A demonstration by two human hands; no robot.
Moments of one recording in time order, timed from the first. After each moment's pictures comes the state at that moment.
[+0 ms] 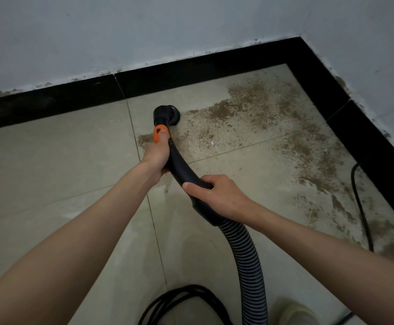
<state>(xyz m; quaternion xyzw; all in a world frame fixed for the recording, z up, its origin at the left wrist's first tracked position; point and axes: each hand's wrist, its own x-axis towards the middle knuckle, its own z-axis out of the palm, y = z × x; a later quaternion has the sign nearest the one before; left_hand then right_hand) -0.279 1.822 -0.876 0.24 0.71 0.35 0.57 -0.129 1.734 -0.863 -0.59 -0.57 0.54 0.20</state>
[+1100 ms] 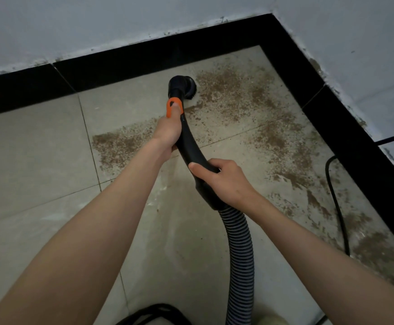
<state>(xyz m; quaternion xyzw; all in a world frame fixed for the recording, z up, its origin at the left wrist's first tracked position) -0.171 1.882 -0.895 0.34 0.67 0.31 0.58 -0.050 1.766 -0.883 -0.65 -0.49 0.51 0.27</state>
